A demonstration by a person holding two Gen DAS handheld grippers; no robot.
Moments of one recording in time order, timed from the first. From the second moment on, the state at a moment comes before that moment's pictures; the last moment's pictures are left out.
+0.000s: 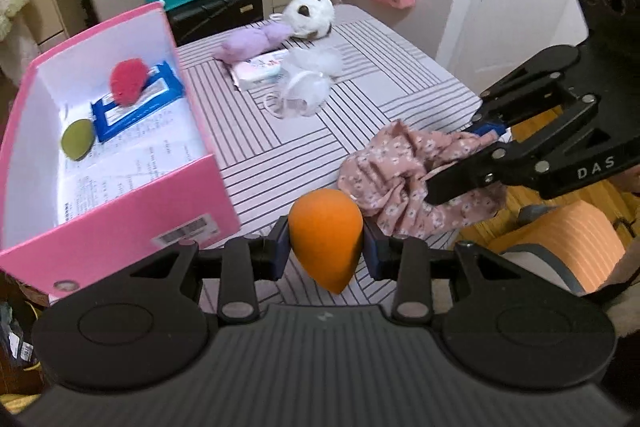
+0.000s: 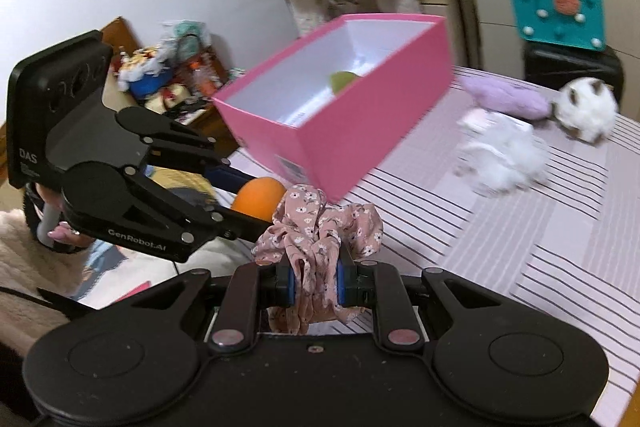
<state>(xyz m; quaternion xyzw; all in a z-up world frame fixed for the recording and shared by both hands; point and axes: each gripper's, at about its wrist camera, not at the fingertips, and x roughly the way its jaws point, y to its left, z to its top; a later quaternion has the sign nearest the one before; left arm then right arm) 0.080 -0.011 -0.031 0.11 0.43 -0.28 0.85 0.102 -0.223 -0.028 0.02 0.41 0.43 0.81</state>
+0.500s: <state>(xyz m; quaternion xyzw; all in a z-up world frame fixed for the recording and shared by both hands) 0.082 0.054 0.016 0.09 0.37 -0.24 0.89 0.137 -0.165 0.025 -0.03 0.33 0.46 0.83</state>
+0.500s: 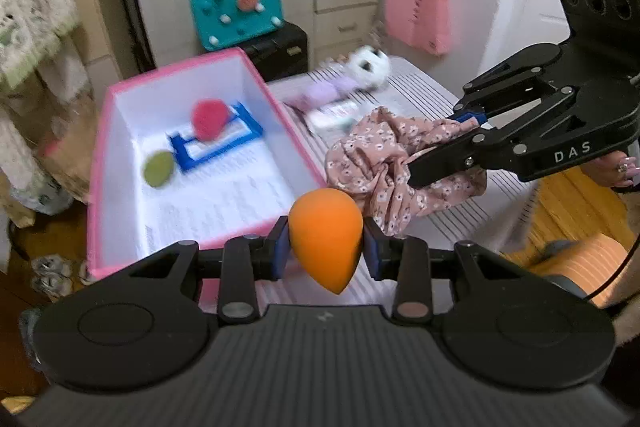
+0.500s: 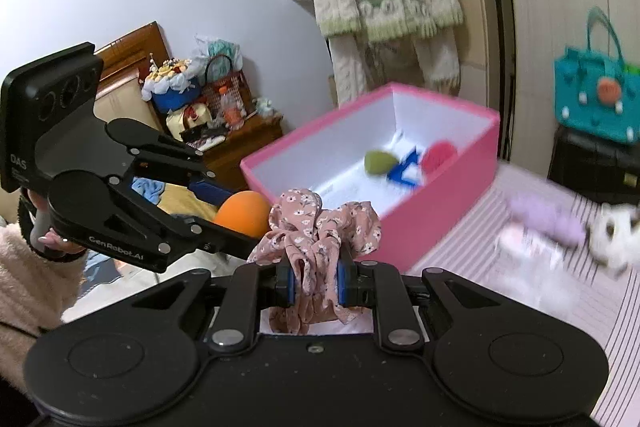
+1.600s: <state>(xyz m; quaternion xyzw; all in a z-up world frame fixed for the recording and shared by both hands) 0.315 0.100 -0.071 0.15 0.56 -0.12 0.81 0.290 -0.026 -0.020 -0.33 0.36 0.46 0.74</state>
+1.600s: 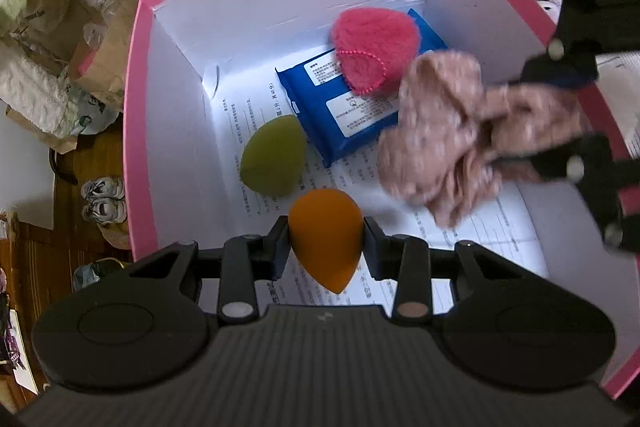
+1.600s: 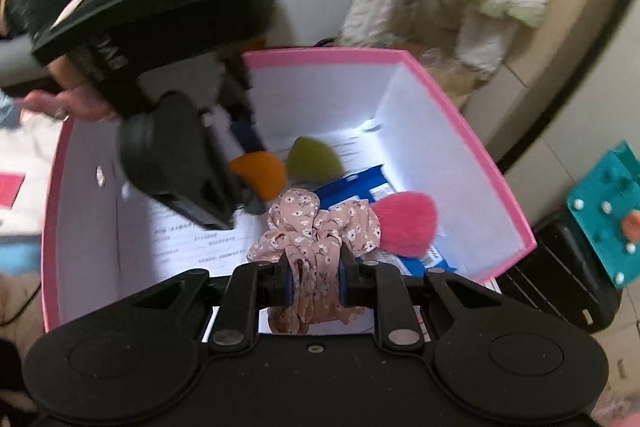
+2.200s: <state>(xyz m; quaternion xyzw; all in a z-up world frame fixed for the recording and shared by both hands) 0.310 0.095 -0.061 0.15 0.52 -0.11 0.84 0.280 -0.039 -0.007 -0.30 0.32 0.44 0.78</state>
